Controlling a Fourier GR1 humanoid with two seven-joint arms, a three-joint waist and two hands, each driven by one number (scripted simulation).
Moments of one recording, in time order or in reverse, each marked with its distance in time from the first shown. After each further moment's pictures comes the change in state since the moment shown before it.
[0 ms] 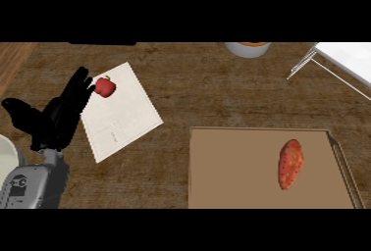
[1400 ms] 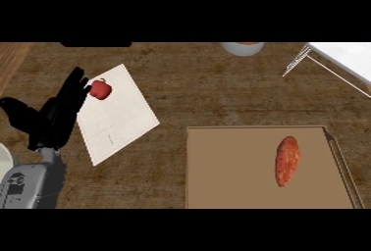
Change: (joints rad) left arm -0.005 0.009 0.028 0.040 0.006 -0.004 -0.026; right arm 0.019 -0.321 -0.110 0.246 -0.094 0.457 -0.022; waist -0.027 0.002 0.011
